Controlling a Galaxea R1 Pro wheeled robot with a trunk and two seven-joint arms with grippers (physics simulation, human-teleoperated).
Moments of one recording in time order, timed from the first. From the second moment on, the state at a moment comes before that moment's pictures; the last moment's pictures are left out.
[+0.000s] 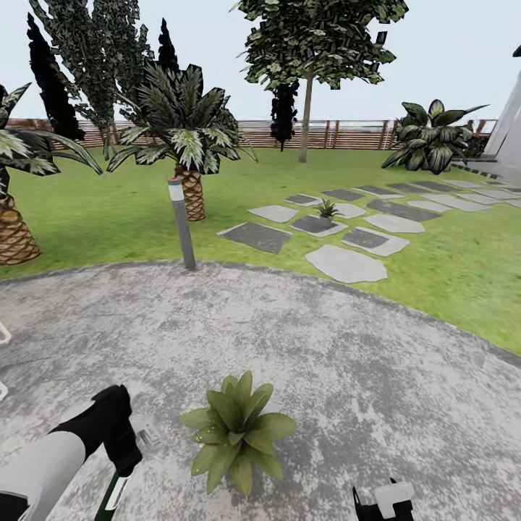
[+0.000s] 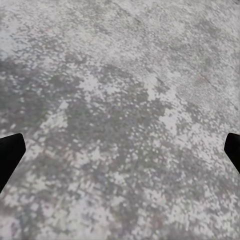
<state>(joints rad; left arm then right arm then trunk) -0.75 0.23 -0.23 -0.44 -0.89 0.67 -1.14 -0.35 -0.05 -0.24 -0.12 0.53 -0.64 -0.21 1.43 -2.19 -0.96</state>
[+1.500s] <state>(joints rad) -0.73 0.22 -0.14 -0.44 -0.85 0.66 -1.00 -0.35 -0.06 -0.24 -0.12 0.53 -0.64 -0.21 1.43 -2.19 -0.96</state>
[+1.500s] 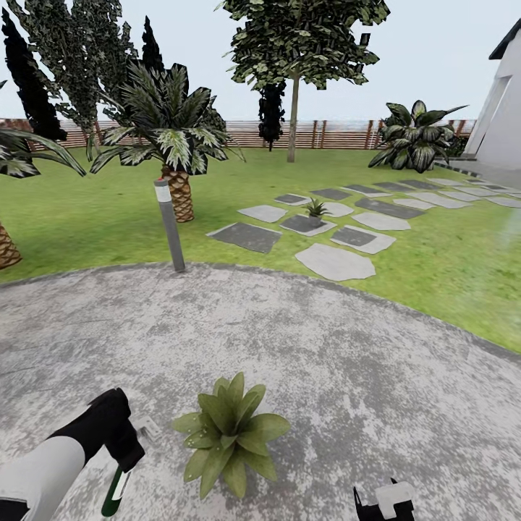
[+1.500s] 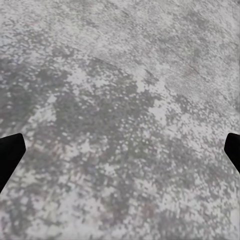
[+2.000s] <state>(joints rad) -0.70 0.22 -0.14 -0.43 -0.86 0.66 -1.00 -0.35 -0.06 -0.24 -0.12 0.53 -0.64 -0.21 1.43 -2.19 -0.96</state>
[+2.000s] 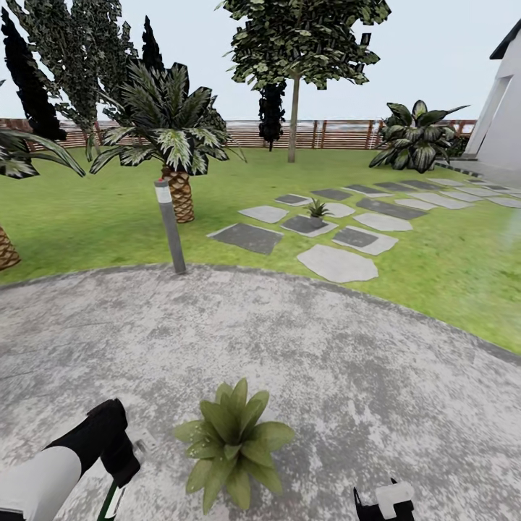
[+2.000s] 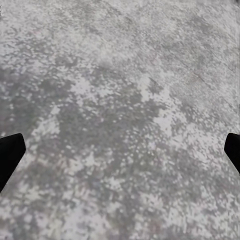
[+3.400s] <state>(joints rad) -0.67 0.21 -0.11 -0.53 -0.85 0.66 -0.94 -0.35 -0.05 -0.24 -0.12 0.53 -0.64 -0.21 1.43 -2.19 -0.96</state>
